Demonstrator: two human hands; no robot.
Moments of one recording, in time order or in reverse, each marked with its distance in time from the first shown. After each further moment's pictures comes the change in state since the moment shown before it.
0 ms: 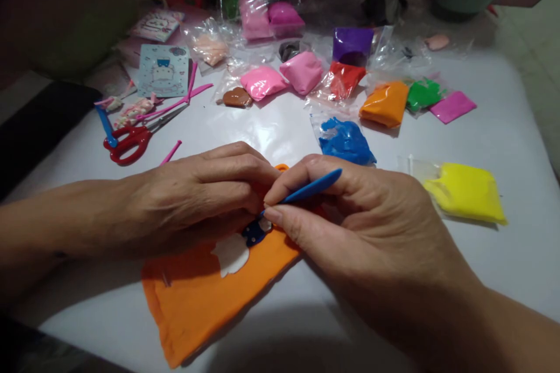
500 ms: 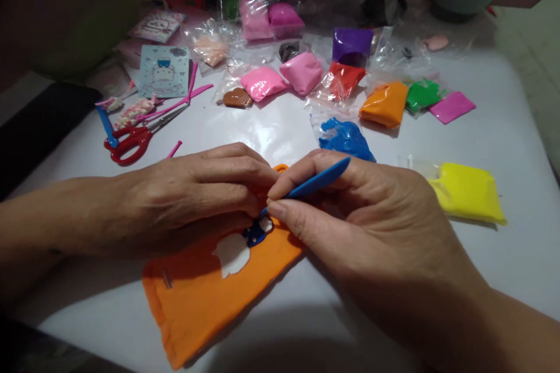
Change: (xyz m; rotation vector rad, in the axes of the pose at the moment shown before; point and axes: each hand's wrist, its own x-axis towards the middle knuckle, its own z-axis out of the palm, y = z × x) left_hand -0.002 -0.001 -0.005 0.024 -0.043 0.079; right_hand 0.000 0.003 0.001 0.061 0.012 0.004
